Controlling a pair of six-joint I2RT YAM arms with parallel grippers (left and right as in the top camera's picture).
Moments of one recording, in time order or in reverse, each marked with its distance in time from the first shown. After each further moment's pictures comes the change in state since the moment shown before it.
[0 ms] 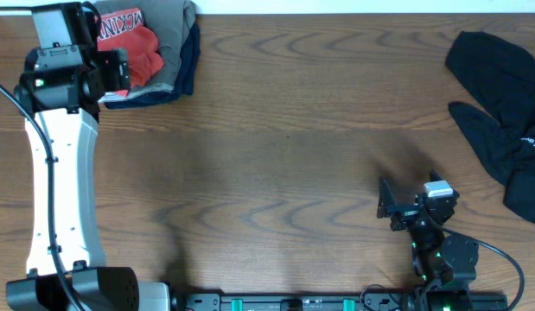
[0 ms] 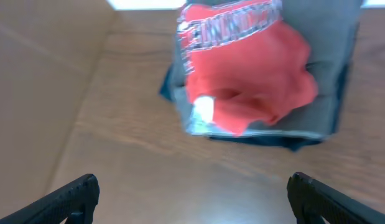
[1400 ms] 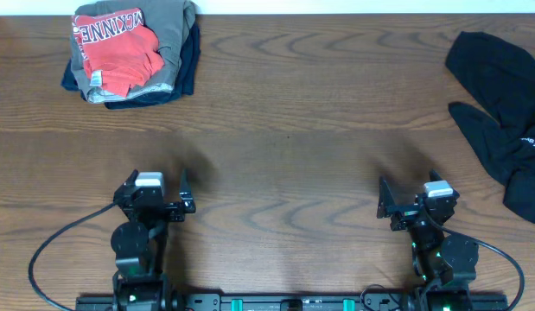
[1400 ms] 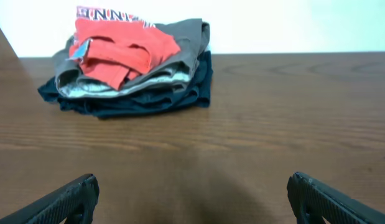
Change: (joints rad) left arm -0.086 -1.269 -1.616 0.939 0.308 -0.093; right arm 0.000 0.000 0.000 0.000 0.000 0.000
